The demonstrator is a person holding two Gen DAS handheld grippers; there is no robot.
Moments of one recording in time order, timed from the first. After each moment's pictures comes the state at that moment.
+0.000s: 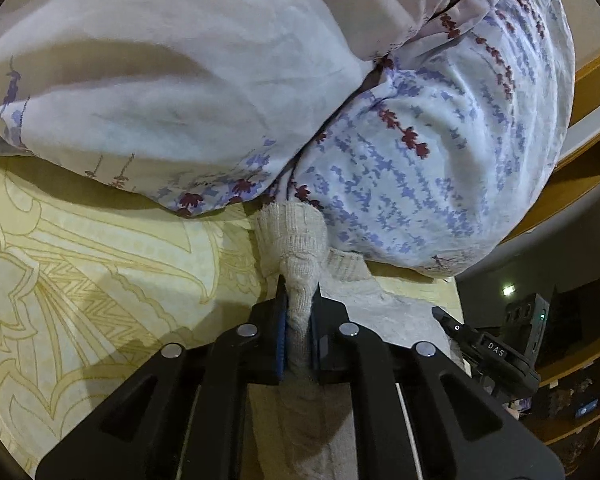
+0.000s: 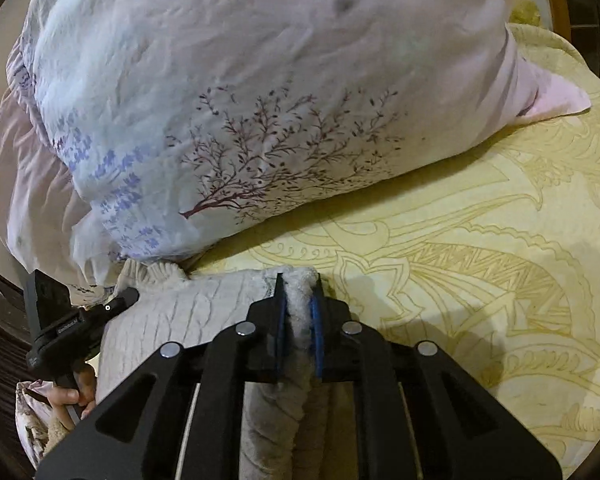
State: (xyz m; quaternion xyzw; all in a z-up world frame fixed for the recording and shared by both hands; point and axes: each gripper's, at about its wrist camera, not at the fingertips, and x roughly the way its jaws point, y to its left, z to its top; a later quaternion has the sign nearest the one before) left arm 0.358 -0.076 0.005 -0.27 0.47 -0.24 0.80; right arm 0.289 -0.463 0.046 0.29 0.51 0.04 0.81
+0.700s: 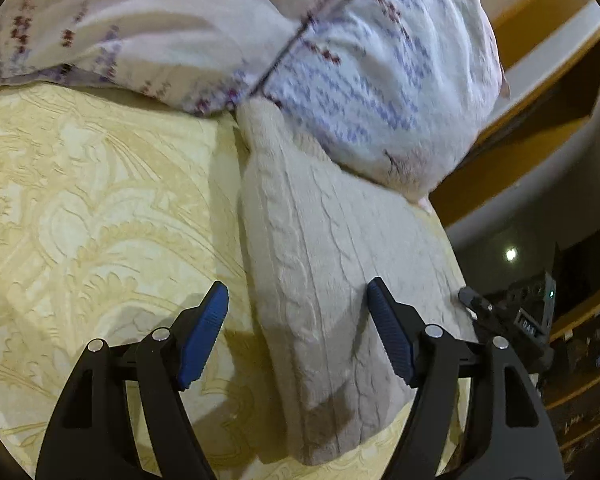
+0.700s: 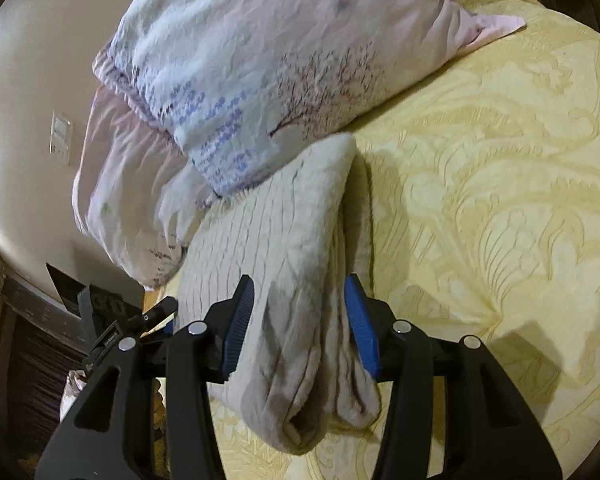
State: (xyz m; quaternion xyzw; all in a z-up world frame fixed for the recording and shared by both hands) left arm 0.233 -0.065 0.017 -0.21 0.46 -0.29 0.81; right arm 0.165 -0.435 0.069 0.36 0.47 0.10 0.80
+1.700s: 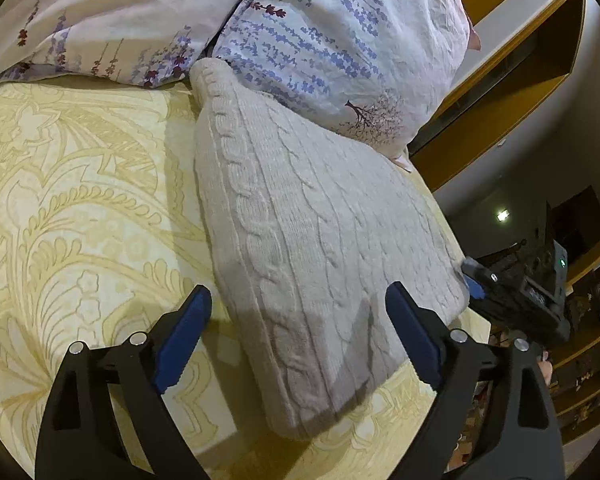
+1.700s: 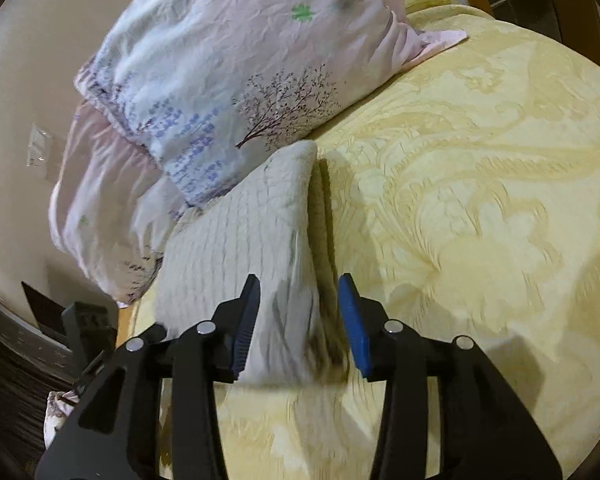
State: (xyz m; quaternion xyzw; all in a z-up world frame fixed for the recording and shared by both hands) left arm 0.199 -0.080 0.014 -0.16 0.47 -0.32 0.81; right arm 0.116 -0.442 0.082 0.37 0.45 0.03 0.81
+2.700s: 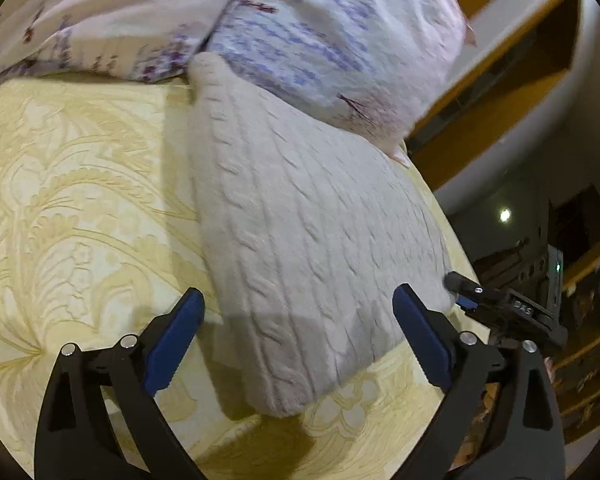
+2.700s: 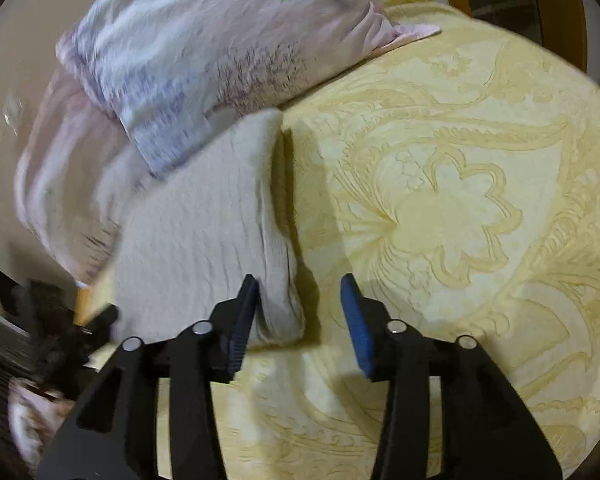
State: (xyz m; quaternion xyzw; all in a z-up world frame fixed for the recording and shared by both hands) left arm 0.189 -0.078 0.017 -0.18 0.47 -0.32 0.80; right arm 0.114 -0.448 0.080 0.35 0.48 0.00 0.81
